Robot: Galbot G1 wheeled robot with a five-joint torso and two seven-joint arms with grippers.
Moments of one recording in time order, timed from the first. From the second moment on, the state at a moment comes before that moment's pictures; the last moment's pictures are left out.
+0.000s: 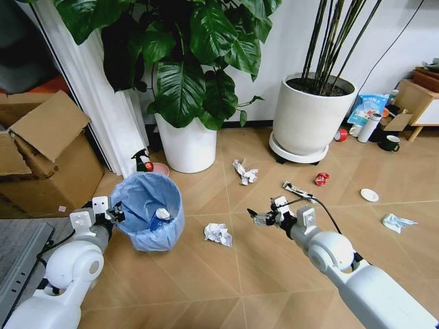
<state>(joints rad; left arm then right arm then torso) 1.27 -1.01 -0.55 -2.02 -0.73 0.58 -0.41 -1.08 0.92 0.16 1.85 0.58 -0.40 -0.01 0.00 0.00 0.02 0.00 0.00</state>
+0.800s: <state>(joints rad) 1.28 -0.99 -0.55 -2.07 -0.77 0.58 -0.44 -0.83 1.08 -0.26 1.38 0.47 -0.23 -0.20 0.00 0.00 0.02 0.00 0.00</state>
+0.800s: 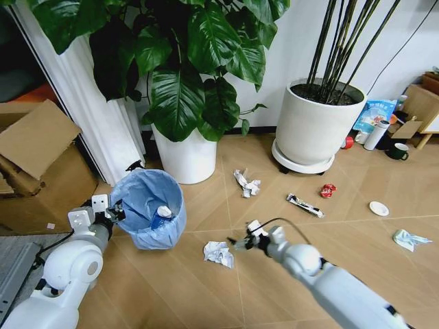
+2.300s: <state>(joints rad) 1.27 -0.98 -0.56 -2.07 -0.79 0.57 -0.45 -0.72 1.31 -0.33 0.92 0.39 -0.13 -0.25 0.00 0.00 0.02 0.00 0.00</state>
